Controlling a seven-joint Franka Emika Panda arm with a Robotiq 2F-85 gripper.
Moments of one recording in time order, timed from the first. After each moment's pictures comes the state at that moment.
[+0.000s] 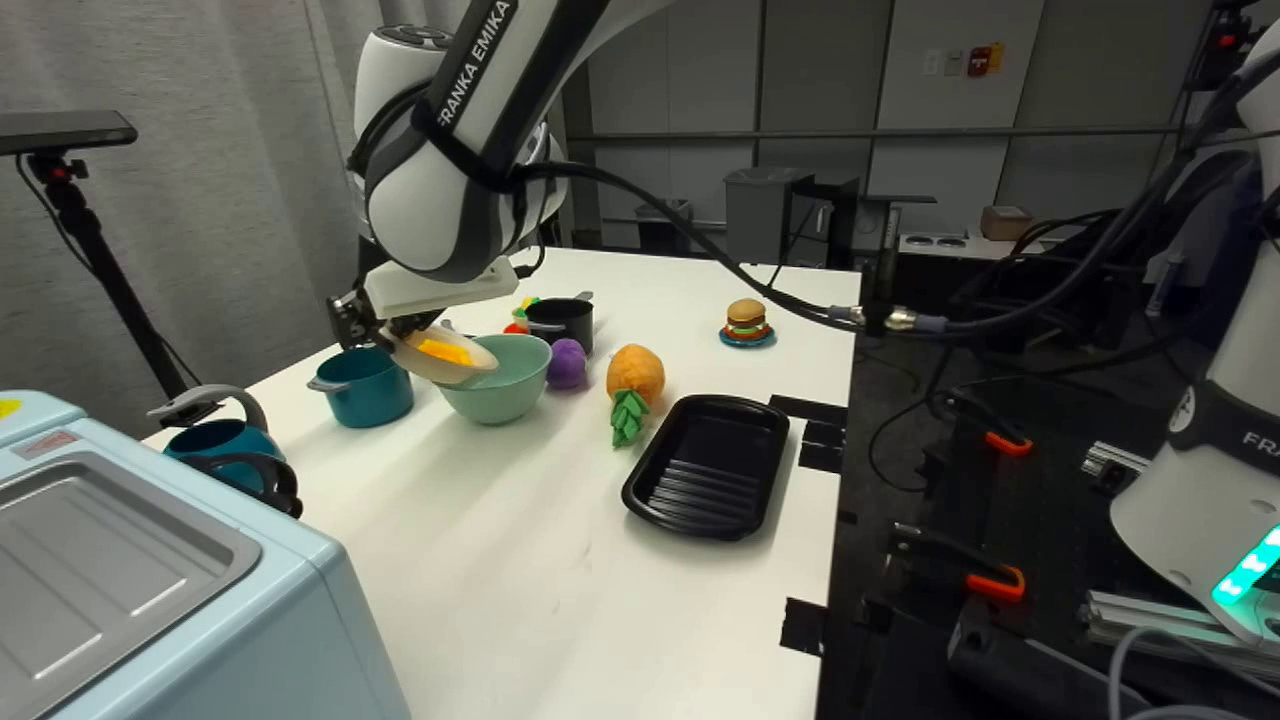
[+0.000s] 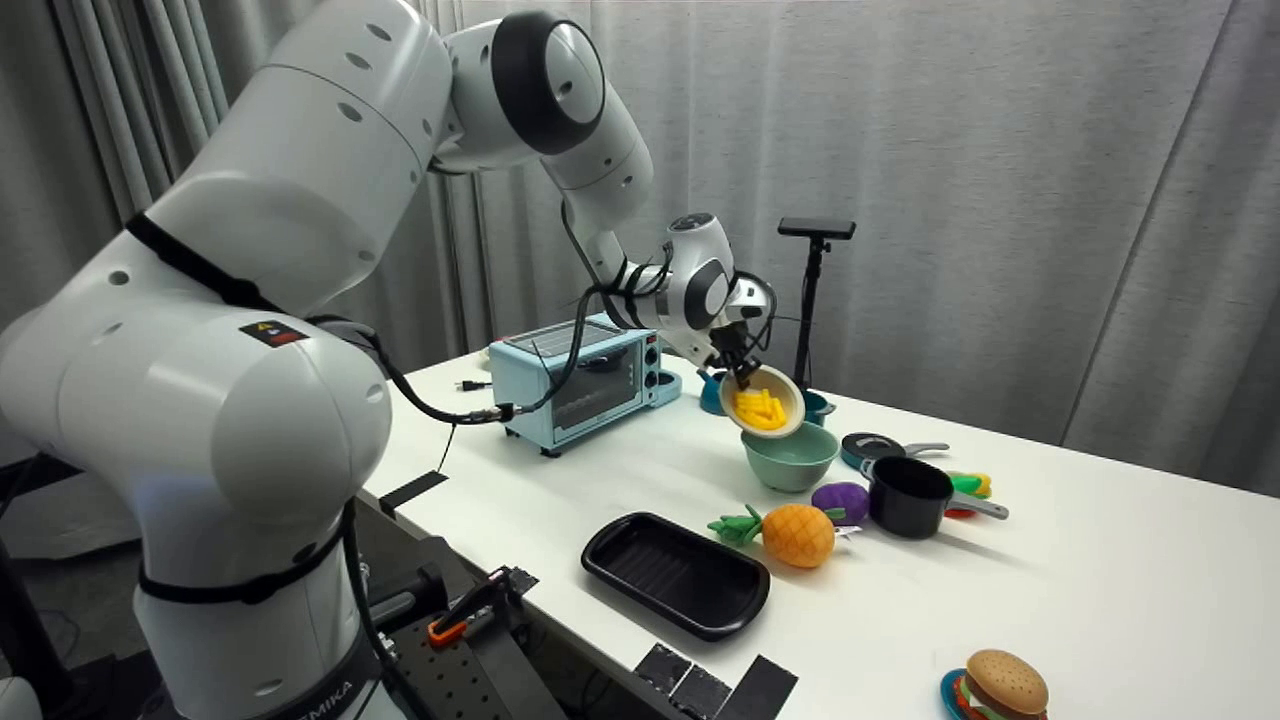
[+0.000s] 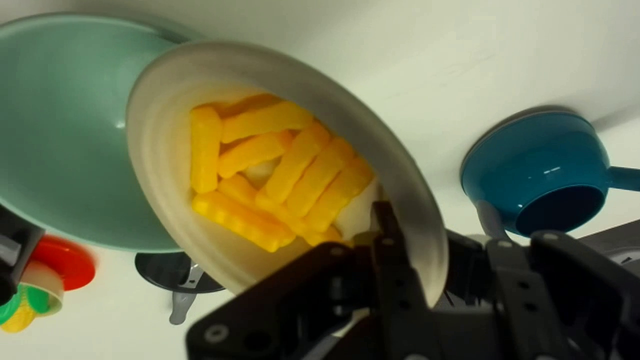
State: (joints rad) arm 0.48 0.74 -0.20 -1.69 0.01 2.91 0.53
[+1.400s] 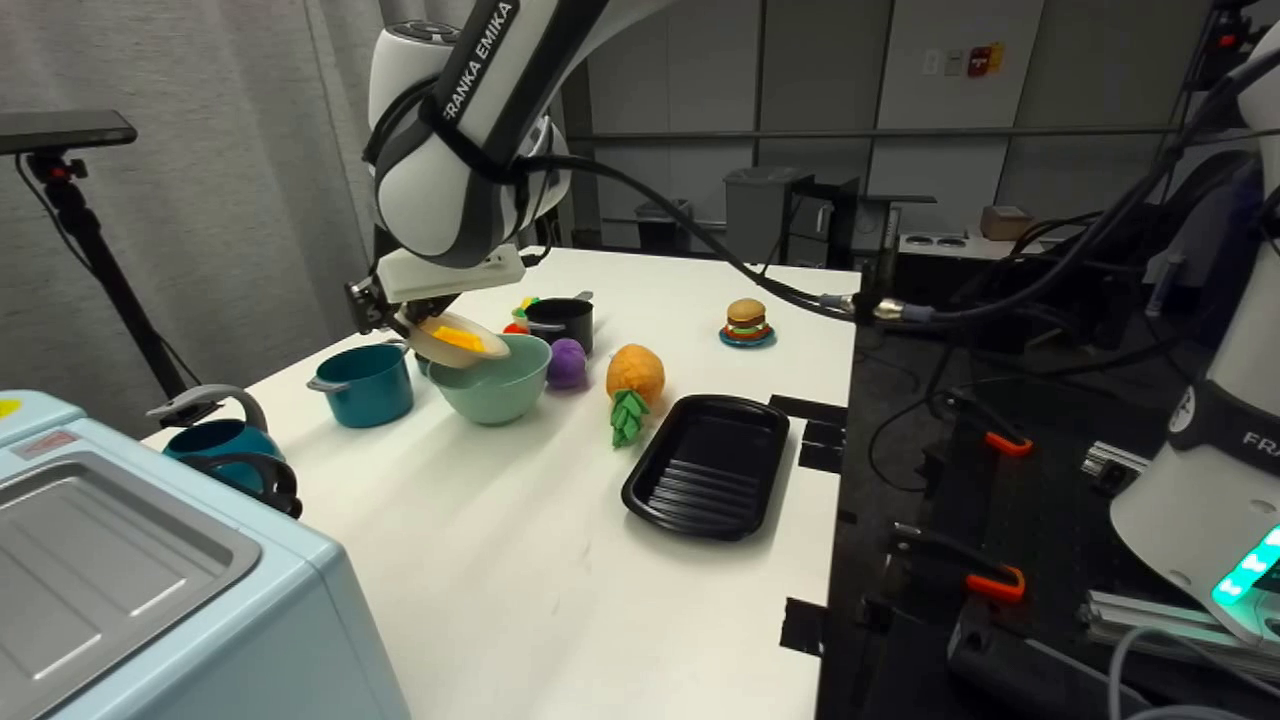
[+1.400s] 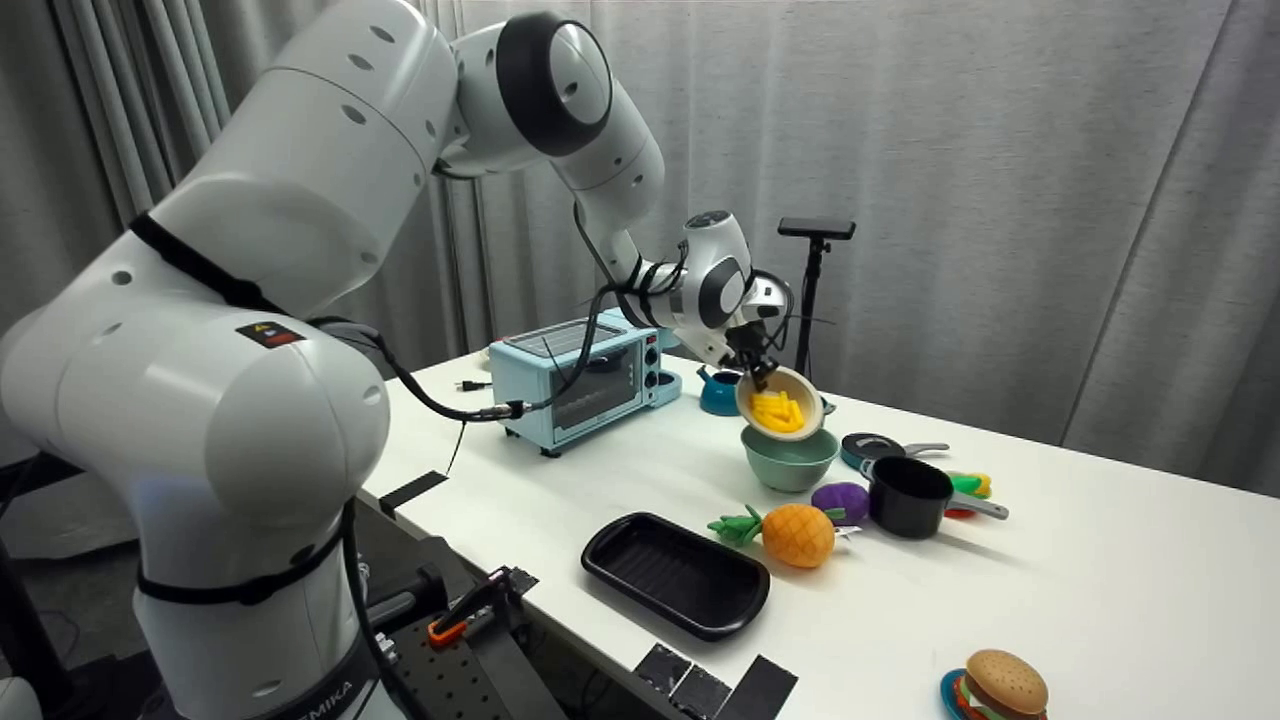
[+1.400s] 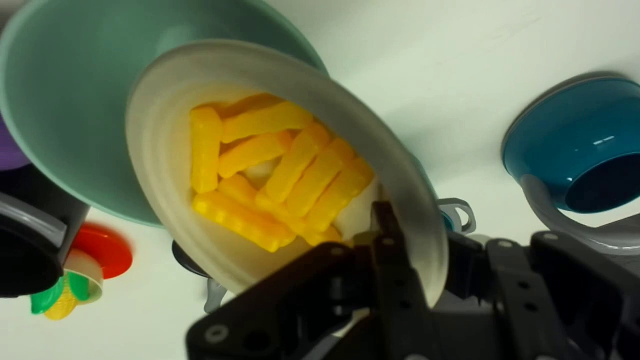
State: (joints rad) arm 0.46 0.75 -0.23 -1.66 0.03 2.88 0.54
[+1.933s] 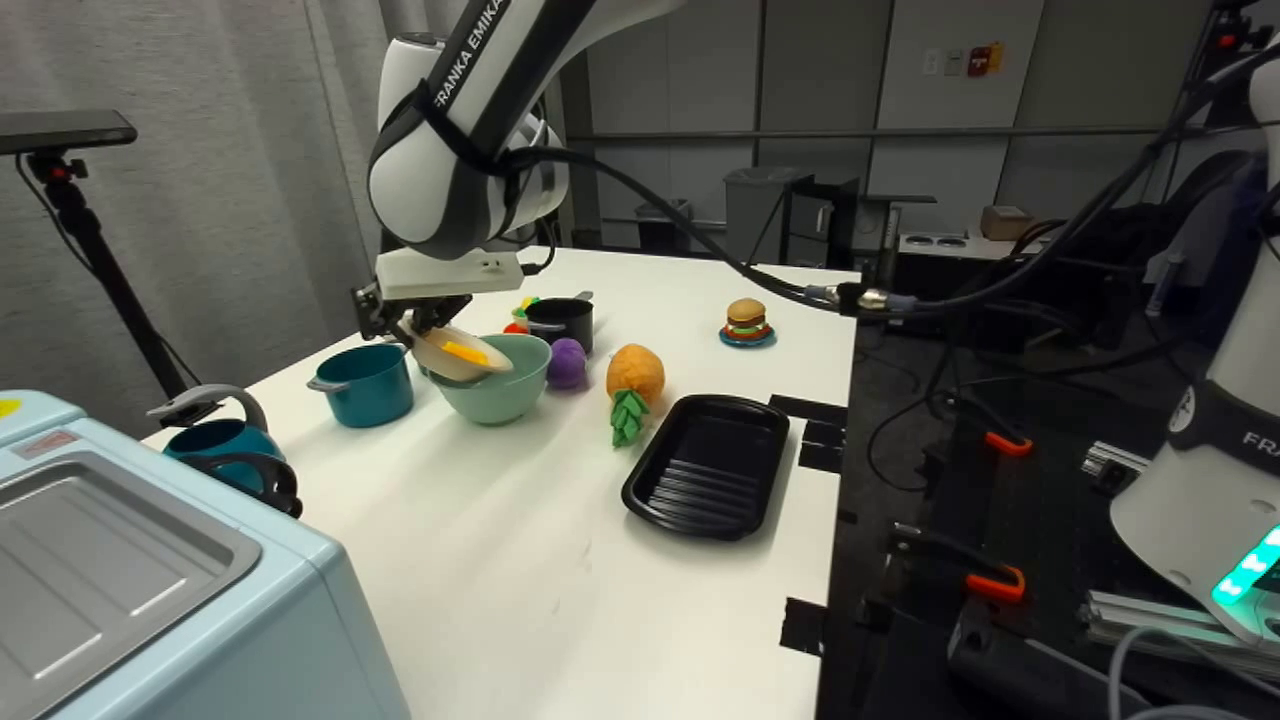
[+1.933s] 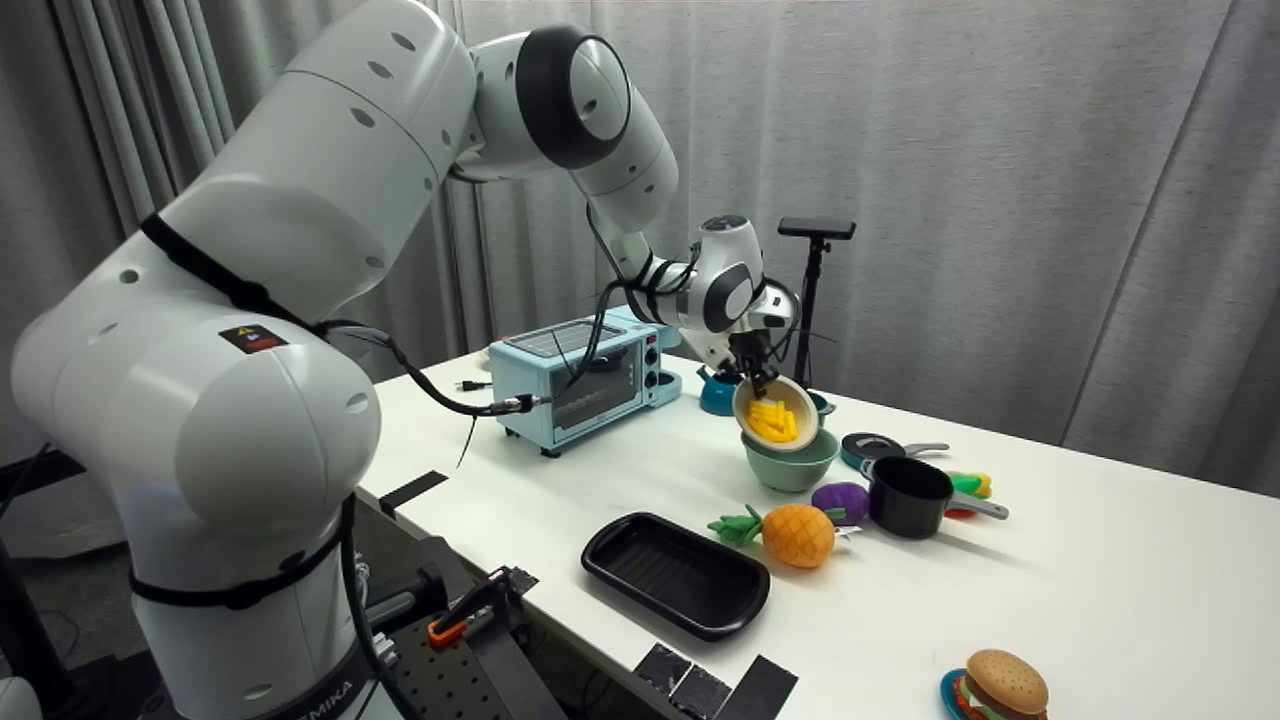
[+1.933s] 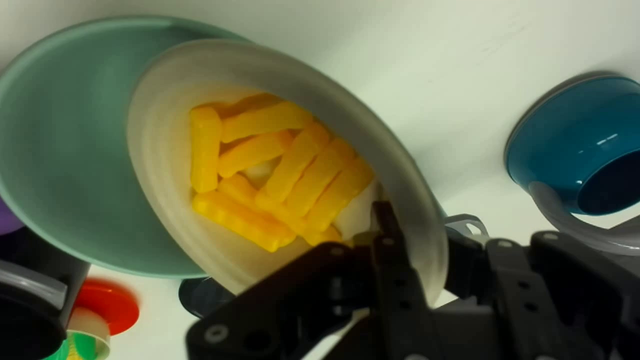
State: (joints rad) arm 0.38 0.77 -0.14 -1.62 0.09 2.83 0.54
